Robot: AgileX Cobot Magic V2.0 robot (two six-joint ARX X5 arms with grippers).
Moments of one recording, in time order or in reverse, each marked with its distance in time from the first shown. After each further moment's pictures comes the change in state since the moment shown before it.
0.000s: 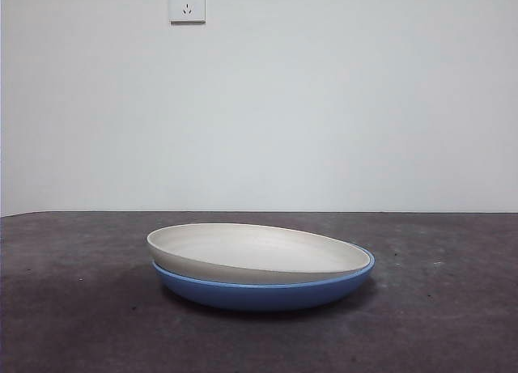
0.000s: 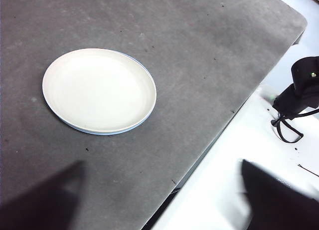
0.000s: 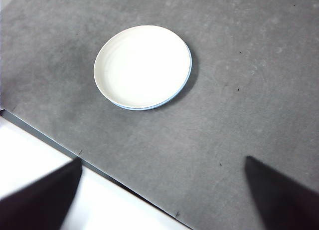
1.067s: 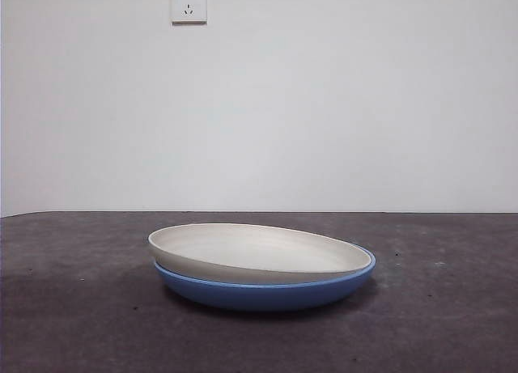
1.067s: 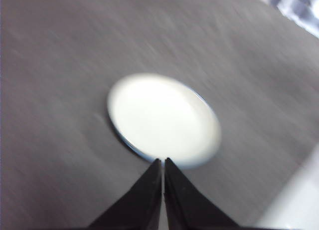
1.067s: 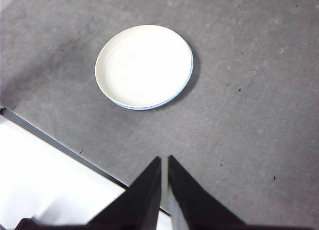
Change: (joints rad) left arm 0.282 -0.189 -0.296 0.284 0.027 0.002; right arm 0.000 0.000 0.000 0.002 0.000 -0.001
